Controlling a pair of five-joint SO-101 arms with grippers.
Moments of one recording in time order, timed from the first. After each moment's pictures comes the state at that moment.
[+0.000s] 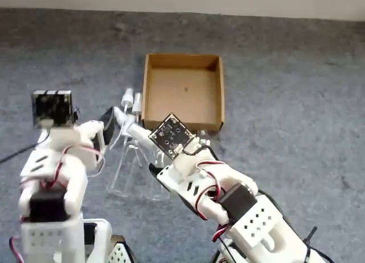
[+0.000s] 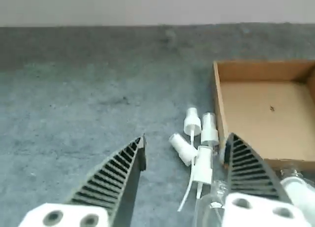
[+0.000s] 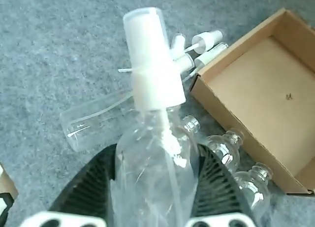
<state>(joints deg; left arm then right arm) -8.0 -72.3 52.9 56.7 2.4 -45.5 -60.6 55.5 51.3 9.1</state>
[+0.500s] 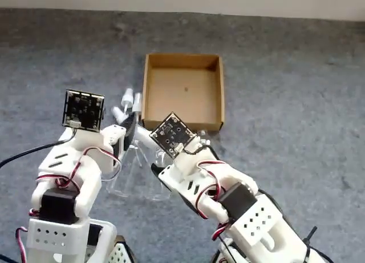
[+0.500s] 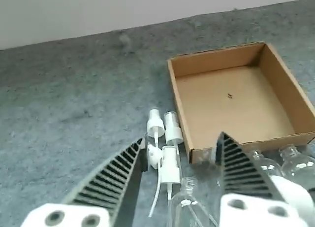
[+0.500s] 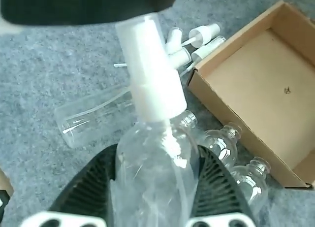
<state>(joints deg) 5.5 -71.4 54.9 55.9 0.9 -45.3 -60.5 55.6 51.4 9.0</state>
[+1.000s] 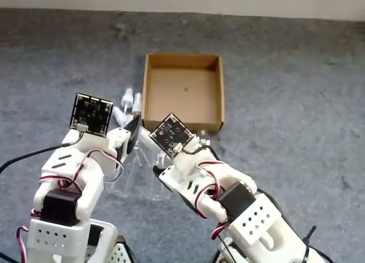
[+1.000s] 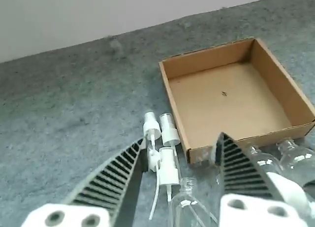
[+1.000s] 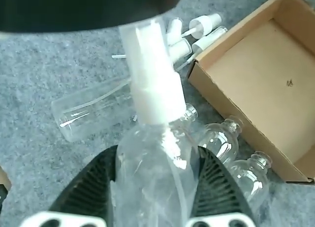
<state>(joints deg) 7.2 -72.2 56.9 55.4 -1.0 -45.3 -60.4 55.7 51.6 9.0</state>
